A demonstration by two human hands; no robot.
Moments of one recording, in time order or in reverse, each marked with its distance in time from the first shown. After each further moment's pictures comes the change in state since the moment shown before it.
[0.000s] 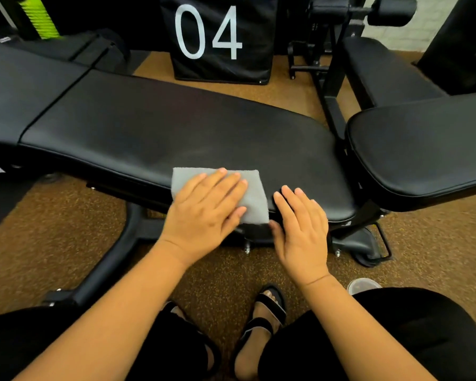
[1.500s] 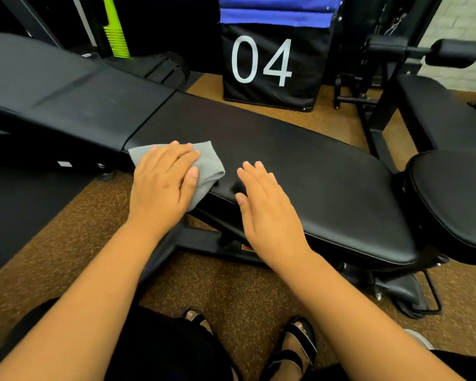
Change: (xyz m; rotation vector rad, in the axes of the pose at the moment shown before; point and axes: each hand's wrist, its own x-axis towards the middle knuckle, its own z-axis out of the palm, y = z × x) left_hand -0.030 -0.141 -0.058 -0.017 -0.043 -0.427; right_hand 0.108 -0.142 0.006 0.342 -0.264 -0.136
